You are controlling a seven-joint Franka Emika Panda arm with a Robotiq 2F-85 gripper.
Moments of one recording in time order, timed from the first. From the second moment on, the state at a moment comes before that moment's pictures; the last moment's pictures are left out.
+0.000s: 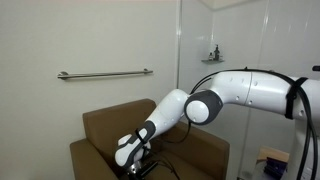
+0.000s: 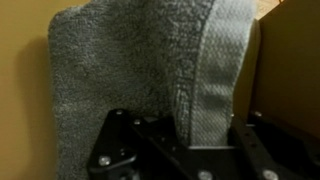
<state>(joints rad) 0.22 1.48 0.10 -1.04 0.11 1.97 -0.01</state>
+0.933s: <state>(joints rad) -0.08 1.47 0.00 -1.15 0.12 1.92 -0.01</state>
